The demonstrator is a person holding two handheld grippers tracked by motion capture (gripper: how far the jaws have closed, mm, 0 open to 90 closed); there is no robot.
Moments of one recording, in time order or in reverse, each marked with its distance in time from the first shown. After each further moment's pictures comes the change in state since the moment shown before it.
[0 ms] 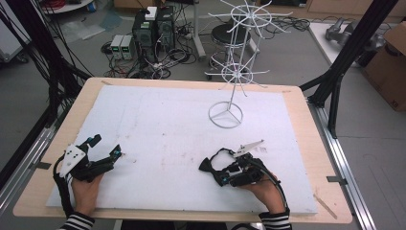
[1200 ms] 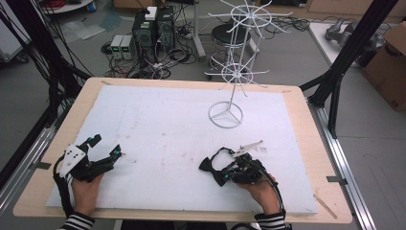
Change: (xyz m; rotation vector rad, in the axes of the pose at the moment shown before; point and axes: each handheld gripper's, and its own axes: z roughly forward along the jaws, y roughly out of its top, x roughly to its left) left arm 0.000 0.000 0.000 0.001 0.000 0.002; right arm 0.001 -0.001 0.004 0.003 -0.007 0.035
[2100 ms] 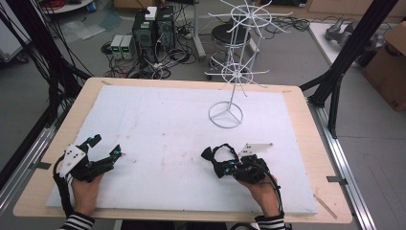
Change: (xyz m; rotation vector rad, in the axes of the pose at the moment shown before) left arm 0.000 0.000 0.000 0.000 -0.001 -0.001; right arm 0.004 -0.003 -0.015 -0.217 -0.038 -0.051
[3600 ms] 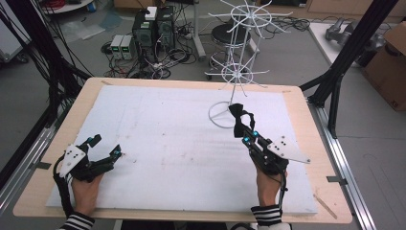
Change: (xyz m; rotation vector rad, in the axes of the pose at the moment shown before) left arm 0.000 0.000 0.000 0.002 0.000 0.003; right arm 0.003 0.015 -0.051 -0.629 -0.405 -0.083
